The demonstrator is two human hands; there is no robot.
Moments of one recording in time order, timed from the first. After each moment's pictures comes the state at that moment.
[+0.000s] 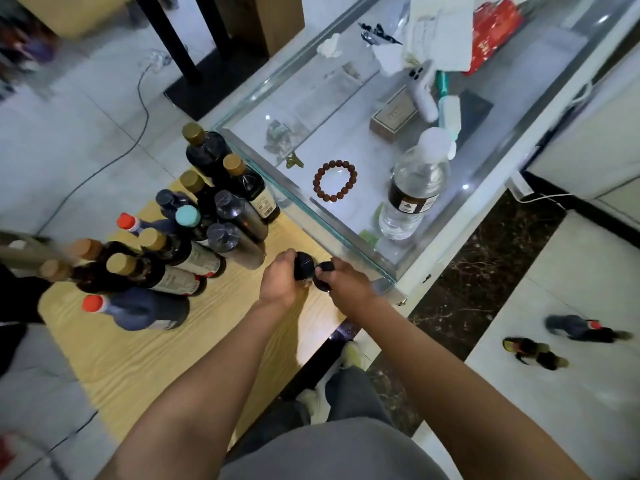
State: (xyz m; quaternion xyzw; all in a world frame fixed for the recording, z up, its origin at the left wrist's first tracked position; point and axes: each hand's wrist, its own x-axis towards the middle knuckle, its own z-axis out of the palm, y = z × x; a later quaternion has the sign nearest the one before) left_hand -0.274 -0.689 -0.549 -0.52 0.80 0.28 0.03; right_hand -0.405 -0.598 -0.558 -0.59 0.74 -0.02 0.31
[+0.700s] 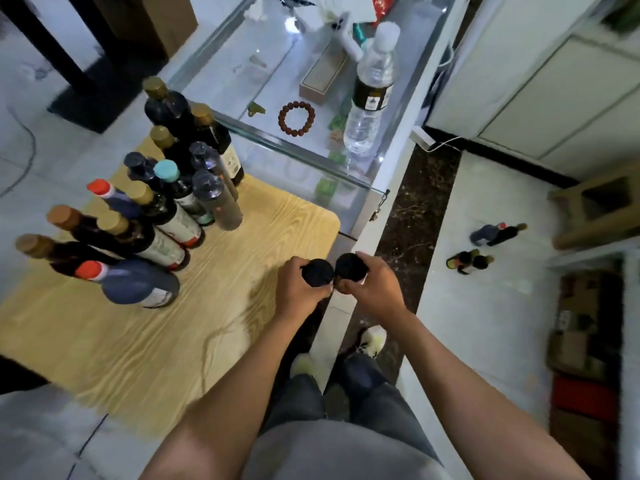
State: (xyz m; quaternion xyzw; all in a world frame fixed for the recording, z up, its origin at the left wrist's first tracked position) left_hand -0.169 -0.557 -0.551 -0.43 0.74 0.50 -0.08; right_hand -0.277 -0.431 -0.514 -0.22 0.89 -0.30 0.27
